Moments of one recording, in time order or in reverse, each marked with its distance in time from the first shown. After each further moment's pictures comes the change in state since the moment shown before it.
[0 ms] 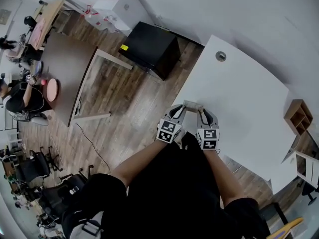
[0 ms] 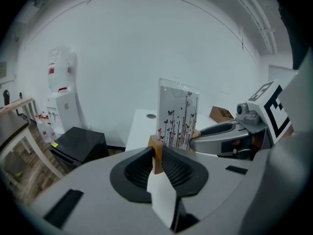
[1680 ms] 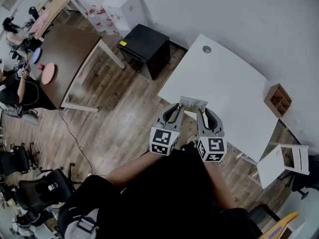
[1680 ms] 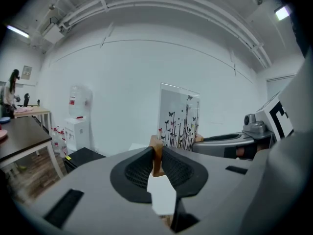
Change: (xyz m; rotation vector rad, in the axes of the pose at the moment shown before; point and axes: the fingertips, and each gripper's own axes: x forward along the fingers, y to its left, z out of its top) left arm -0.223 -0.155 0.094 -0.053 -0.331 0.099; right arm -0.263 0.084 0.084 -0.086 -0.262 -0.022
